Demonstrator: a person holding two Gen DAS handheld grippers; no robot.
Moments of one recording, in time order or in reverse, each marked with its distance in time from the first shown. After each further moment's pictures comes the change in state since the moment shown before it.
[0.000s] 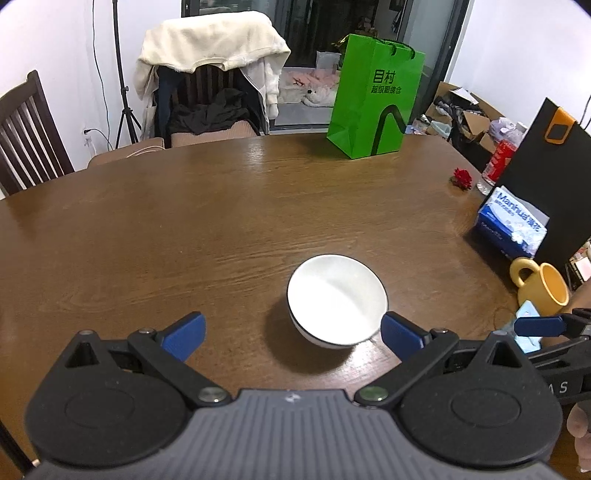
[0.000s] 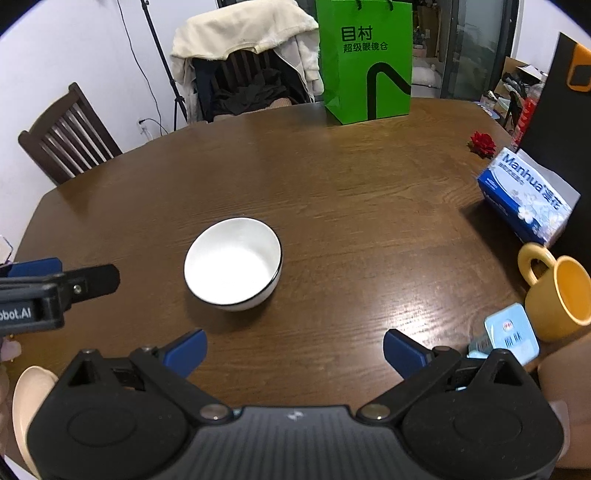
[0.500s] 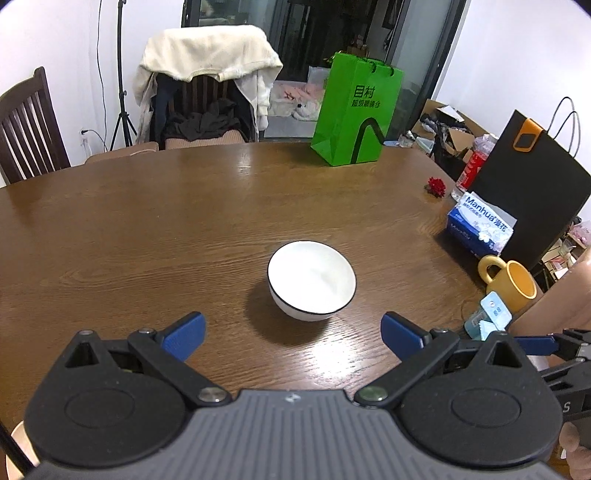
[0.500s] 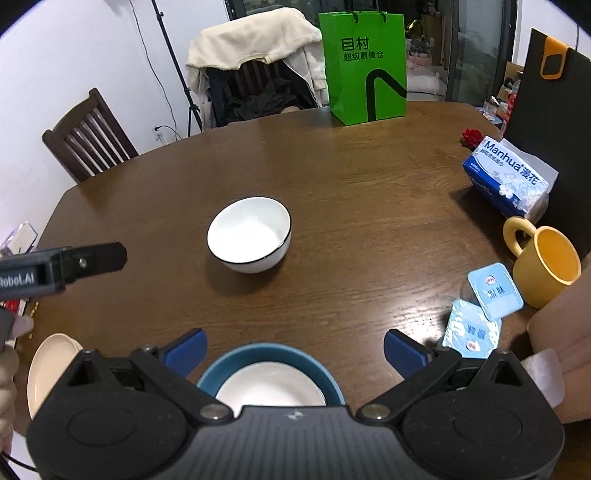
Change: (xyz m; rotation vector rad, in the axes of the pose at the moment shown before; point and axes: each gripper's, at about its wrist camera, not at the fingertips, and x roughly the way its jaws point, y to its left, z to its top) left arm -0.050 -0.004 -0.039 -0.033 -0.046 -0.059; right arm -0.052 -0.007 -0.058 -0.004 -0.042 0.039
